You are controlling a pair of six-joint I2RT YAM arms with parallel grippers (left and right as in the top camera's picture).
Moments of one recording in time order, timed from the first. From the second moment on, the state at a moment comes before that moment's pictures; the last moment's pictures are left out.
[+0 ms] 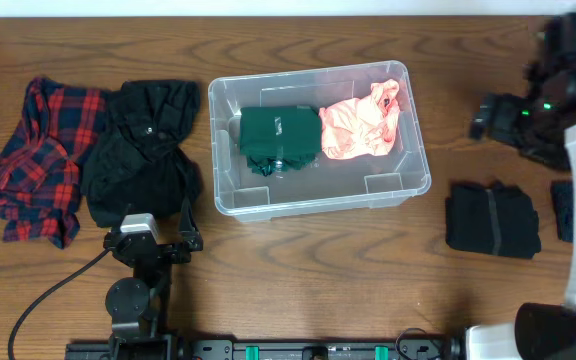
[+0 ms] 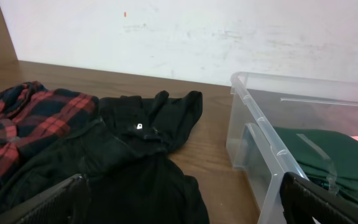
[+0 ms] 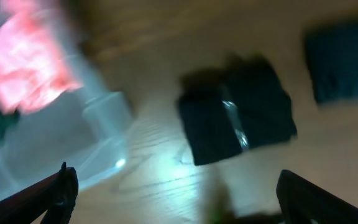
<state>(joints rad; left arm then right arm) 0.04 0.01 0.02 -0.11 0.01 -0.12 -0.10 1.61 1.81 -1.55 0.06 0.41</state>
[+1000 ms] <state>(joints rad) 0.04 0.01 0.02 -0.11 0.01 -0.12 -0.24 1.61 1.02 -1.05 0.03 0.71</state>
